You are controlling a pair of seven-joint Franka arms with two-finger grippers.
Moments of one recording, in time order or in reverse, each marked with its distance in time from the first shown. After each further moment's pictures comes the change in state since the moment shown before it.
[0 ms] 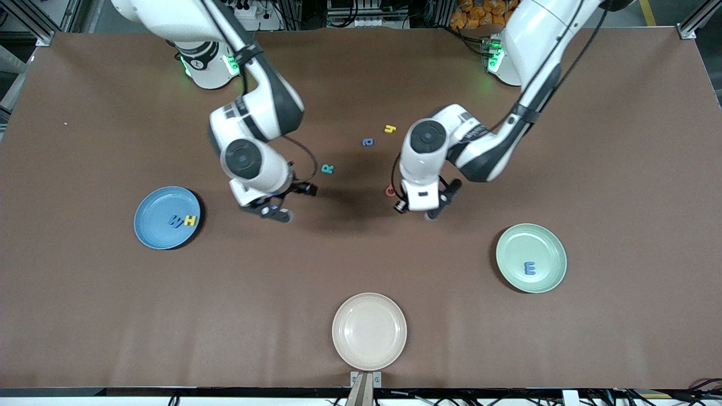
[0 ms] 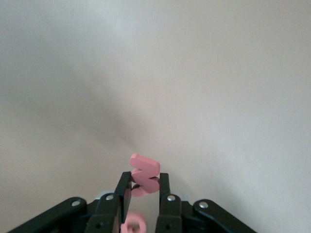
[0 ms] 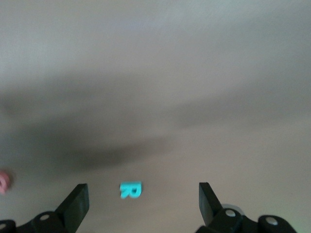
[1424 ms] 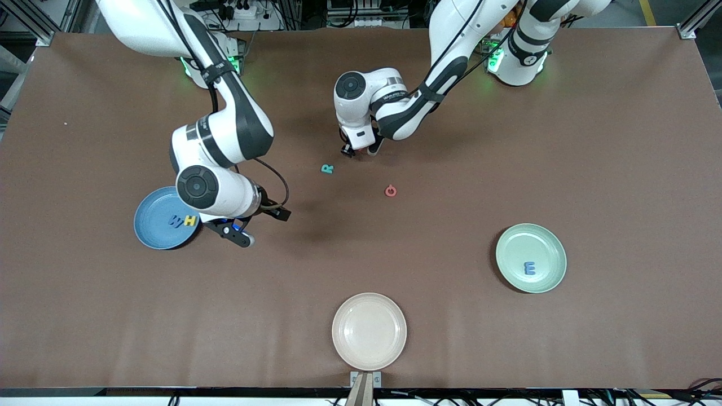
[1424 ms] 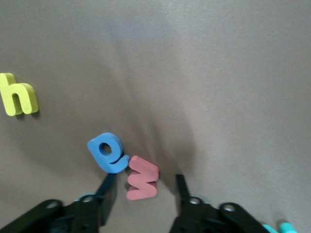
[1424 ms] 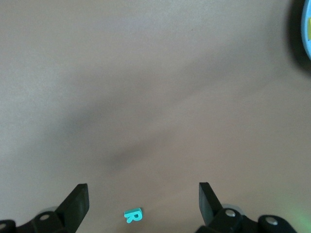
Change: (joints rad) left arm -0.419 0.135 -0.024 -0.054 -0.038 0.116 -0.736; right arm -0.192 0.054 -0.005 0.193 -0.001 -0.161 0.104
